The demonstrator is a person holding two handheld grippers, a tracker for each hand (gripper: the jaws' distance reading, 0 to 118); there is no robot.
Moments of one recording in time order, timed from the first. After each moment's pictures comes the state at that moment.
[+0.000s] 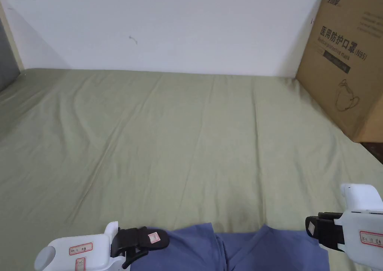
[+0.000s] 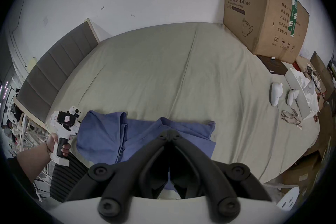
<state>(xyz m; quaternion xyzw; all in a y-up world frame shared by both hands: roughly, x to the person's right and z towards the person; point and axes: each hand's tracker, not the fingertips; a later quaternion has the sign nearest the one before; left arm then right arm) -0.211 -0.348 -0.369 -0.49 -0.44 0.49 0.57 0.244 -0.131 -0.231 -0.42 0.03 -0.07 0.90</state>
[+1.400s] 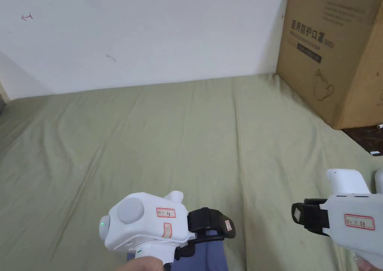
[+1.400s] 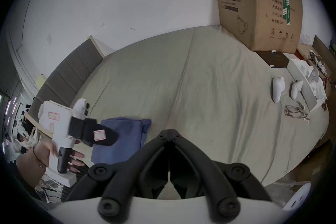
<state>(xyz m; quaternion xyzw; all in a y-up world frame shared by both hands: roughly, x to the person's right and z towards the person) -0.022 -0.196 -0.357 -0.57 -0.35 0.21 0.72 0.296 -0.123 -0.220 -0.39 0.05 -0.13 0.91</state>
